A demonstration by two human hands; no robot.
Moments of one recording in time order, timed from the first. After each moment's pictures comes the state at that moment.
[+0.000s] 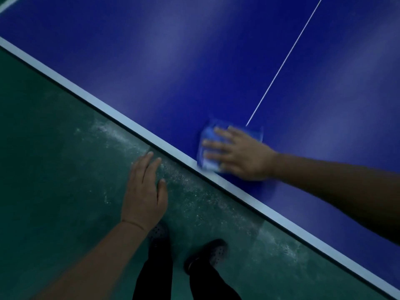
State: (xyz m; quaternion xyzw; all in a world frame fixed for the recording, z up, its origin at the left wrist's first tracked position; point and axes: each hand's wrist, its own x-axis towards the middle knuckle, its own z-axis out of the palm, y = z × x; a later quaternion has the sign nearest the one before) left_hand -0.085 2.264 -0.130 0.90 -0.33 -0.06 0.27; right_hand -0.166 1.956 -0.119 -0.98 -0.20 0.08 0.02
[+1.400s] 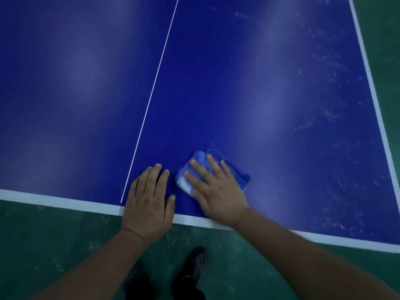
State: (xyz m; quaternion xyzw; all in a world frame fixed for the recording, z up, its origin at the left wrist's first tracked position) left_hand -0.183 2.095 -0.128 0.80 -0.58 -0.10 0.07; right_hand -0.356 1.957 -0.126 -0.96 0.27 0.04 0.06
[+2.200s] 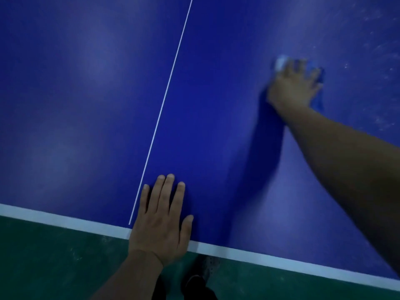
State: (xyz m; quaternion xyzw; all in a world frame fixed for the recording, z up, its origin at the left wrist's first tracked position) left_hand -0.173 2.088 -0.136 0.79 -0.60 -0.13 0.00; right_hand -0.280 1.667 -0.126 -0.74 0.68 0.02 0.03
